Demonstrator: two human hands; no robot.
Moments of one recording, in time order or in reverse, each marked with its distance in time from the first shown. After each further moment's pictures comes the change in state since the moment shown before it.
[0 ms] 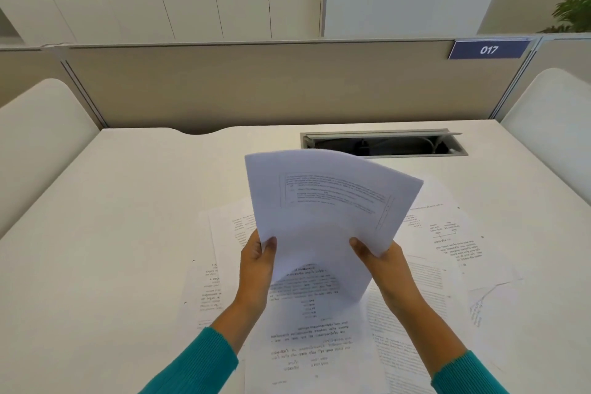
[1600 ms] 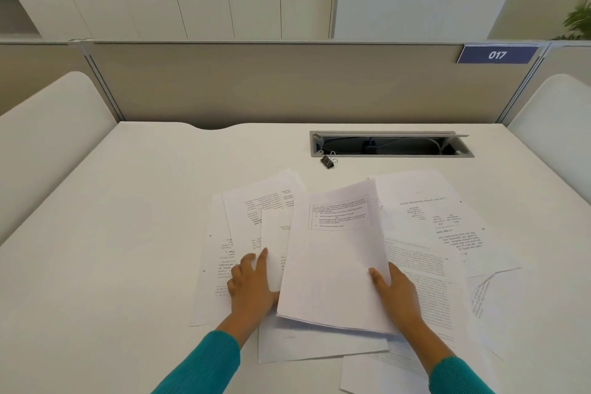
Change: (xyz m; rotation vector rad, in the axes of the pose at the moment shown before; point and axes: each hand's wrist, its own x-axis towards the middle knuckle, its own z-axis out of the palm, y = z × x) left_hand -0.007 -0.070 -0.048 1.342 -0.055 -0.119; right_hand -0.016 0.096 -0.032 -0.706 0.151 0.126
